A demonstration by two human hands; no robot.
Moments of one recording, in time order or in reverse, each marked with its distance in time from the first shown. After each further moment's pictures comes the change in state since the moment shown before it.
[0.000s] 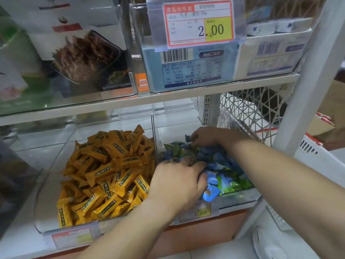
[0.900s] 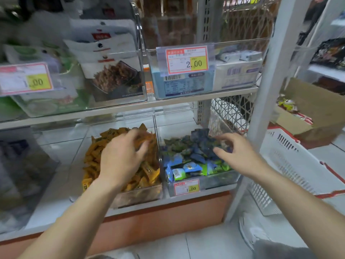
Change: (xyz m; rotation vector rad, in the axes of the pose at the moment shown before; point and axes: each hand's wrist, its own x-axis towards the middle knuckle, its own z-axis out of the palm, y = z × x) left_hand -0.049 -0.076 -0.081 -0.215 0.296 -0.376; right_hand -0.198 -0.002 0.025 0.421 0.577 0.052
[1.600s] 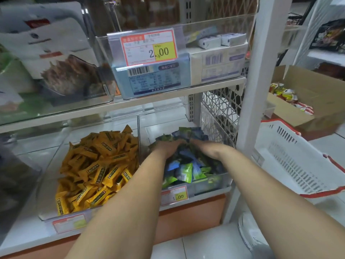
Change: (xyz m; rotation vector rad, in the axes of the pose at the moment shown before) left_hand 0.075 0.077 0.165 -0.320 -0.742 -0.608; right_hand 0.087 0.030 0.061 0.230 -0.436 0.445
